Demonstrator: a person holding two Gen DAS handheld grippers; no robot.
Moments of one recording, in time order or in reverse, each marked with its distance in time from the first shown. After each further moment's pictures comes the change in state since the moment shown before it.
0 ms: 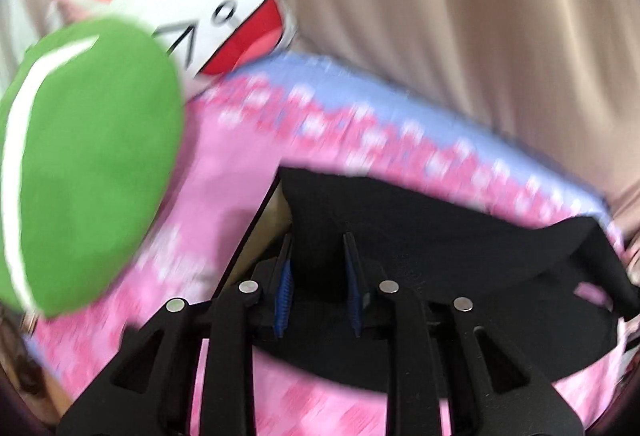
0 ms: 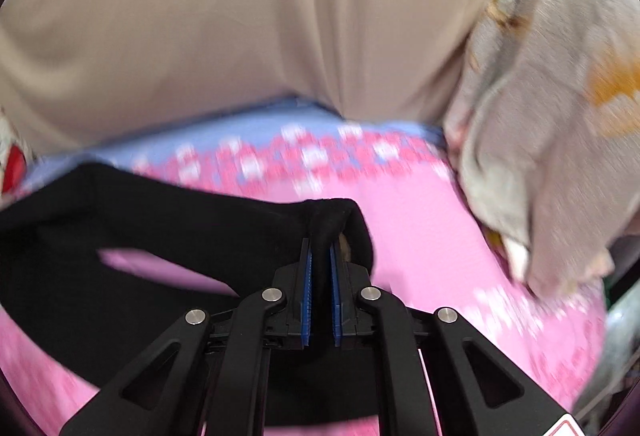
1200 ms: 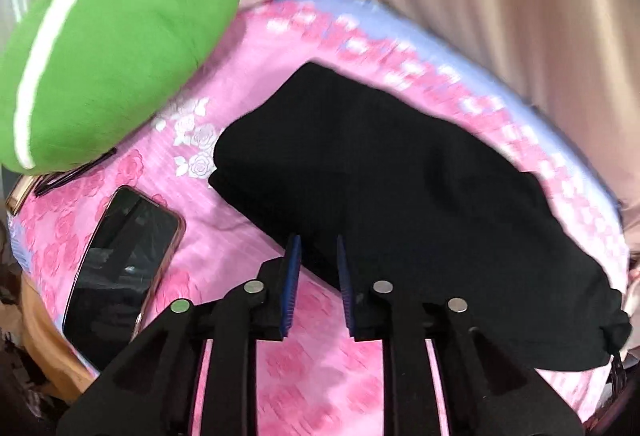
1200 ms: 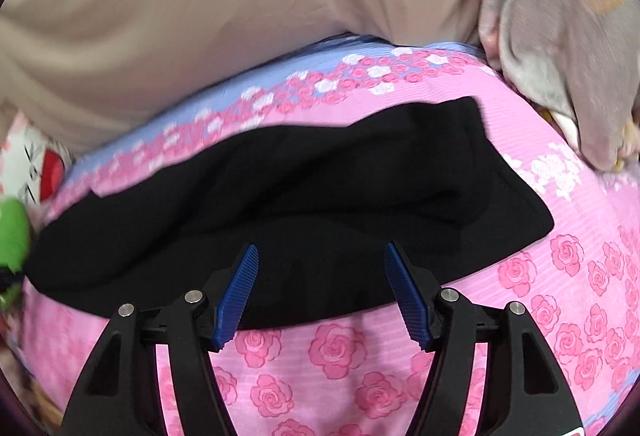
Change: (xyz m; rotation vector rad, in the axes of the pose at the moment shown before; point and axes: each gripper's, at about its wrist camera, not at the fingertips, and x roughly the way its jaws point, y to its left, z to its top) left arm -0.024 -0.004 -0.071 -0.176 0.058 0.010; right arm -0.034 0.068 -0.085 0.205 0.061 0.177
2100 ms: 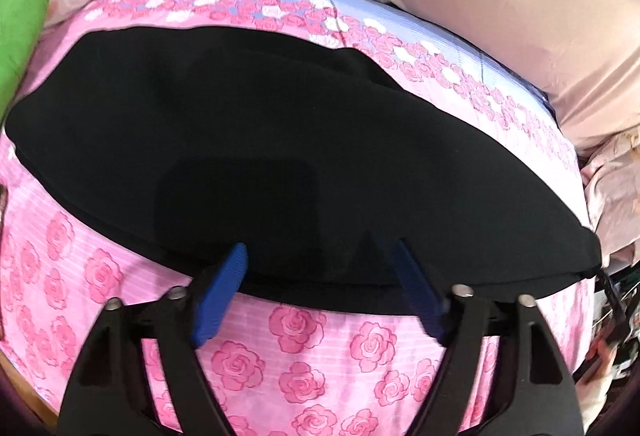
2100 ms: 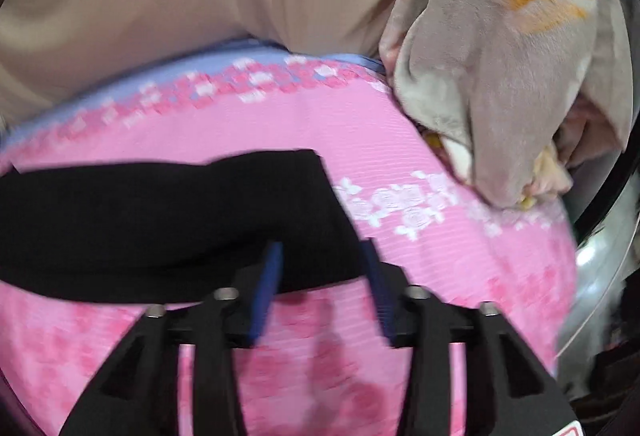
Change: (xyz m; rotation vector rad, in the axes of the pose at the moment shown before) left arm 0.033 -0.161 -0.076 0.226 0.156 -0.236; right arm -0.029 -0.095 0.017 -0.108 -0.026 -0.255
